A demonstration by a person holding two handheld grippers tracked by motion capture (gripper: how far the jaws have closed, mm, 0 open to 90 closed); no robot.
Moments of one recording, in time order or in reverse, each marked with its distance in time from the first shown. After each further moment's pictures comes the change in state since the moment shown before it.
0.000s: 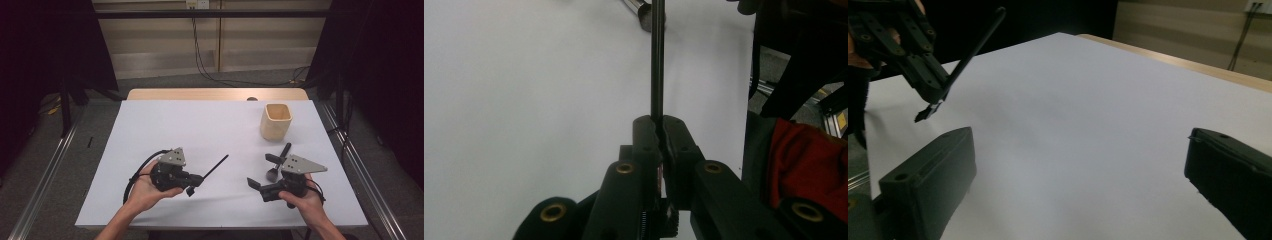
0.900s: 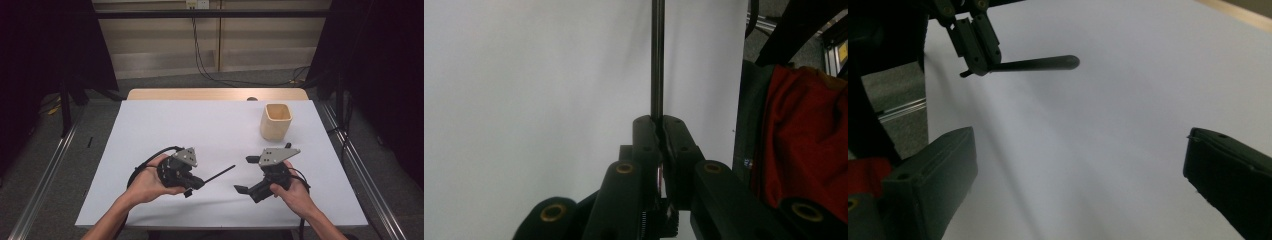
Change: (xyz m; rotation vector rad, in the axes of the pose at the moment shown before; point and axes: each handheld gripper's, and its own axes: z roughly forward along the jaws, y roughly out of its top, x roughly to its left) left arm -0.004 0.026 0.006 0.242 -0.037 0.092; right arm 0.008 0.028 0.033 0.247 0.231 -0.098
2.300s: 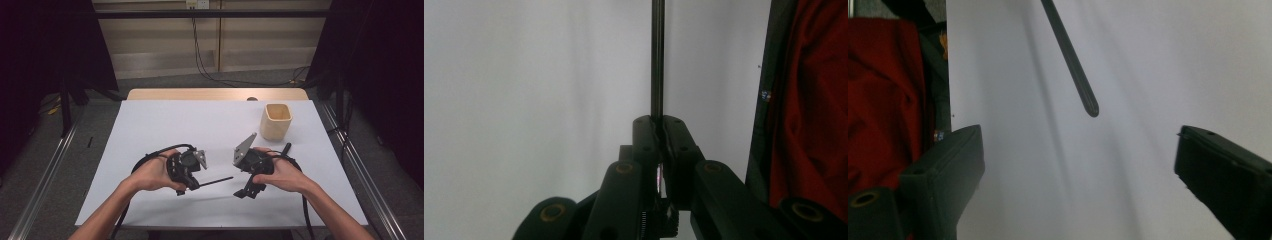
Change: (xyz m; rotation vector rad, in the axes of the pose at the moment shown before) left arm 0.012 0.021 0.016 0.328 -0.020 0.071; right arm -0.012 0.041 0.039 0.547 0.219 -0.191
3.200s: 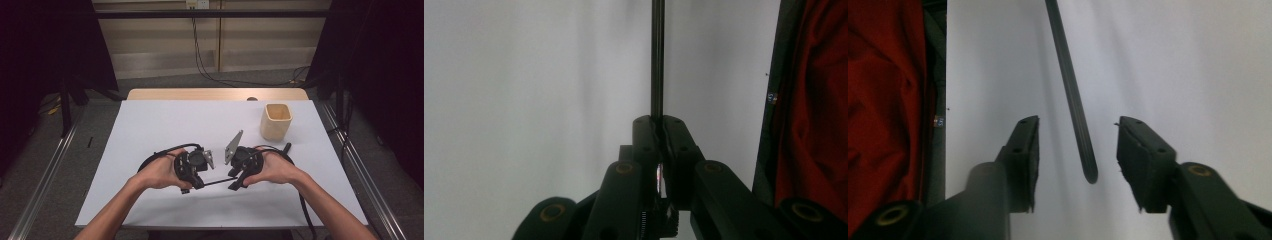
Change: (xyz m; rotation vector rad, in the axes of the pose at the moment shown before) left arm 0.002 0.016 0.008 0.033 0.001 0.028; right arm -0.014 0.018 0.013 0.082 0.065 -0.069
